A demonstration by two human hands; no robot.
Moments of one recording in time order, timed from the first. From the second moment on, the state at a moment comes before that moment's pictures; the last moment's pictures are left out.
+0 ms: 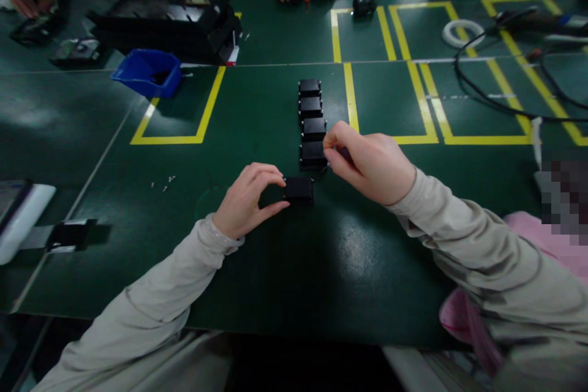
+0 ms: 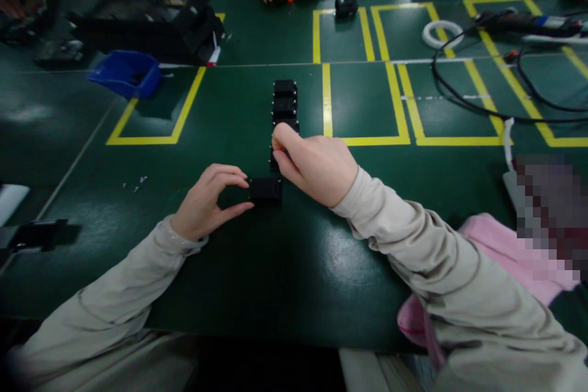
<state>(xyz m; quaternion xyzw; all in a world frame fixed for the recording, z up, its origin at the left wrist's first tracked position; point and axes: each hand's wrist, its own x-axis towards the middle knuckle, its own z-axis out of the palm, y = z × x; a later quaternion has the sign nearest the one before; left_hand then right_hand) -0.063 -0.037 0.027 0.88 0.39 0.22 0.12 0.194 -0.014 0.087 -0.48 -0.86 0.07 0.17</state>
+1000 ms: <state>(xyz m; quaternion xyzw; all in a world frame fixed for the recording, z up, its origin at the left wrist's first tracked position) -0.025 -0.019 0.005 0.90 0.39 0.12 0.15 0.194 -0.015 0.092 -0.48 -0.87 0.05 0.14</state>
